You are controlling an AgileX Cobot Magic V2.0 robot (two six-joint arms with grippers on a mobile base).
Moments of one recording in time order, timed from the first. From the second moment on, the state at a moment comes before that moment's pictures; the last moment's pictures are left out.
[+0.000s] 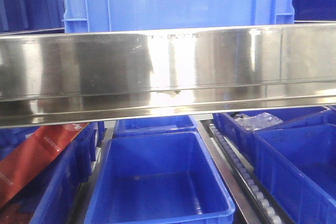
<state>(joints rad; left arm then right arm) 0.03 0.01 0.00 0.05 0.00 -0.08 0.17 0.20 -0.57 -0.07 0.51 0.09</state>
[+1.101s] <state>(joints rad) 0.04 0.01 0.00 0.05 0.00 -0.08 0.15 0.19 -0.57 -0.06 0.51 0.05</state>
